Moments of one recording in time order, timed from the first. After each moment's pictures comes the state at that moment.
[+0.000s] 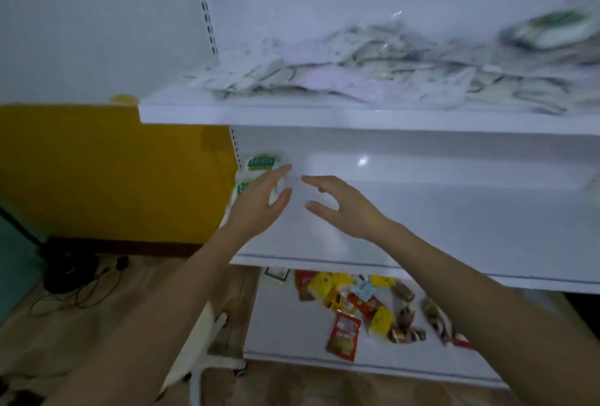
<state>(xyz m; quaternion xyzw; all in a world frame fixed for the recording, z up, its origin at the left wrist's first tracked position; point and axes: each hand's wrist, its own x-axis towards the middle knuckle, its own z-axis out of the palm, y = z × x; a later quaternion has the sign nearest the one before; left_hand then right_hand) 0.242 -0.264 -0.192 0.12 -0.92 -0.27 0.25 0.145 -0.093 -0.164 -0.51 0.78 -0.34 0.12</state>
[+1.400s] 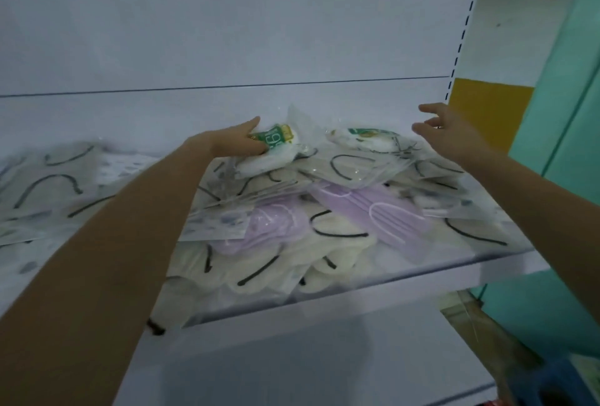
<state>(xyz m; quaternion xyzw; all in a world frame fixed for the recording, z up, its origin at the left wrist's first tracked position) -0.303 -0.022 0.024 0.05 -0.97 -0.25 0.00 -0.363 0.323 0.018 -0.14 0.88 -0.43 -0.14</state>
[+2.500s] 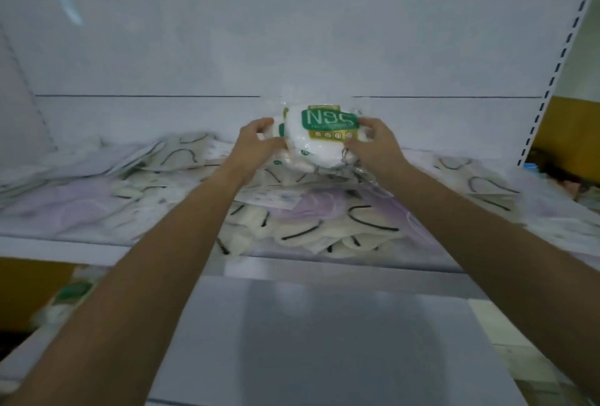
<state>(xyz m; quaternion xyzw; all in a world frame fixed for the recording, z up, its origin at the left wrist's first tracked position) -0.177 0.009 0.014 0.18 -0.75 -0.53 0.34 -0.269 0.188 0.018 -0.30 0.73 -0.61 -0.03</state>
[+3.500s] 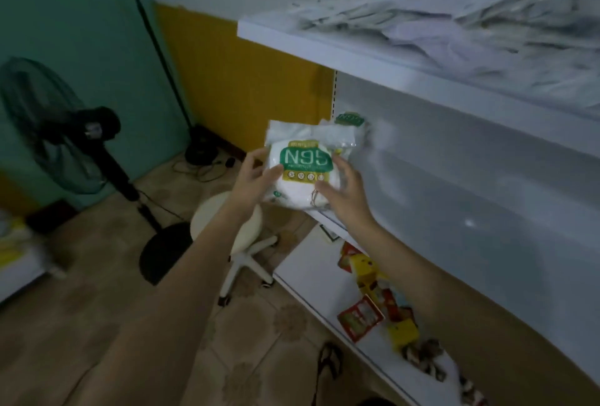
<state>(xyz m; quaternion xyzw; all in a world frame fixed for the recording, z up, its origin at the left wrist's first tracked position) 0.286 -0.179 -0.212 0.46 -0.52 -0.59 0.41 0.131 -0.119 -0.234 -0.45 0.61 -0.57 0.33</state>
